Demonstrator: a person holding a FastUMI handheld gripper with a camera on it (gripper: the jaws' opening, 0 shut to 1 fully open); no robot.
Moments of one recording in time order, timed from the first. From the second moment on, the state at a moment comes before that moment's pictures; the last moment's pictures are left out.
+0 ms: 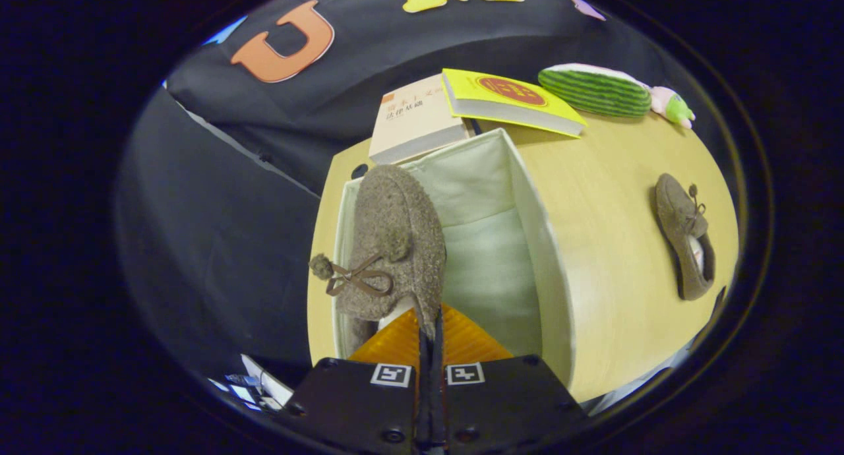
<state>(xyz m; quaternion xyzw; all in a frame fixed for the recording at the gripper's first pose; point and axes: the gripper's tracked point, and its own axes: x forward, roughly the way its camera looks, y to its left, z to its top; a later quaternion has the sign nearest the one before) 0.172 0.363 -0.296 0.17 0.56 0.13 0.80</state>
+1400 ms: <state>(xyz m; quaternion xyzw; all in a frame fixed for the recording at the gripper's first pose) 0.132 0.253 -0.246 0.00 0.51 0.14 0.85</state>
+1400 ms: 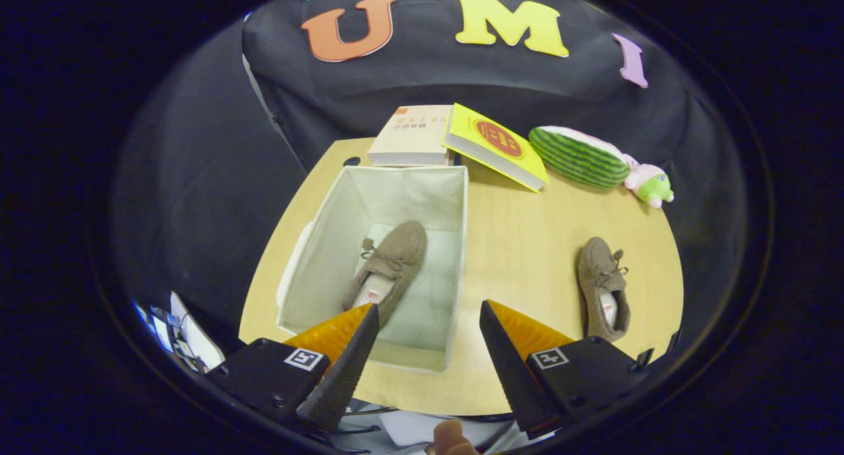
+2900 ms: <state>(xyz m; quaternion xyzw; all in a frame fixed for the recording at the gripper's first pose) 0.190 -0.050 -0.416 -0.01 0.62 -0.01 0.78</state>
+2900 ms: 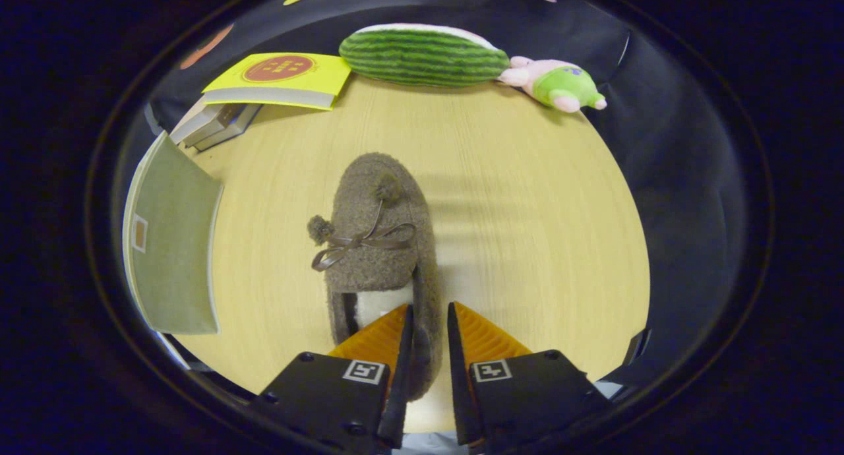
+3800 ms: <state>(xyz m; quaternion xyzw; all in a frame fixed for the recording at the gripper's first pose) 0.189 -0.029 -0.396 0.09 0.62 -0.01 0.78</state>
